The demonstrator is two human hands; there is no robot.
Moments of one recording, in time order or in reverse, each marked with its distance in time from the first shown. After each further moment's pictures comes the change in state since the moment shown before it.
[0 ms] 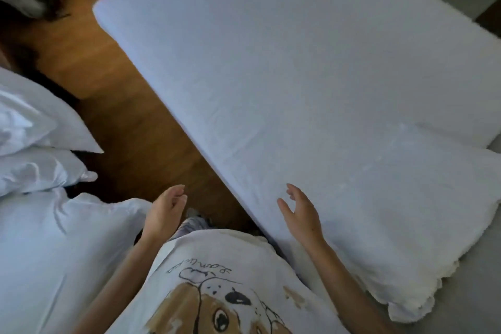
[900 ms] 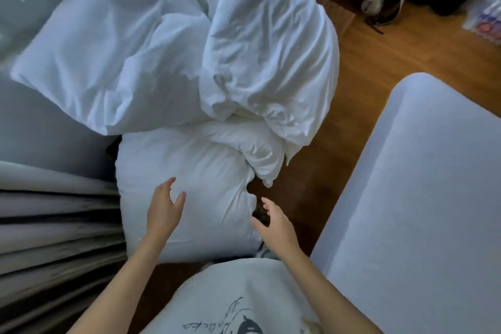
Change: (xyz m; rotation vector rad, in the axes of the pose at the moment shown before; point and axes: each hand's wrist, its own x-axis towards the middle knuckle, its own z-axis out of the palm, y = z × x) left_hand -0.020 -0.333 -0.202 -0.569 0.800 -0.932; right_hand 0.057 -0.397 0.400 -0.684 -0.972 -0.663
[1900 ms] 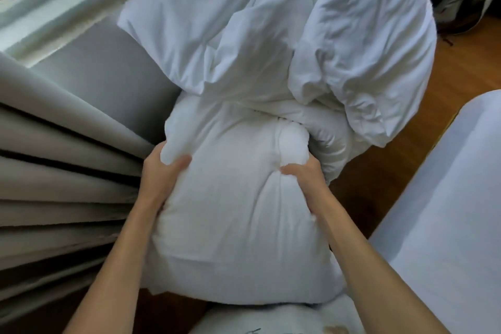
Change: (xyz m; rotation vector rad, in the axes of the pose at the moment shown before) left_hand 0.027 -0.073 -0.120 -0.522 0.200 -0.107; right_hand 0.065 -0.129 0.055 0.735 -0.056 0.014
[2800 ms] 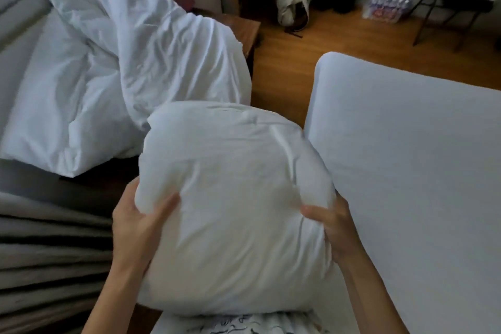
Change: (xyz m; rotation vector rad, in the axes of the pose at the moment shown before) left_hand -0.352 0.100 0.122 -0.026 -0.248 0.428; right_hand -0.334 0.079 -0.292 0.300 0.347 -0.260
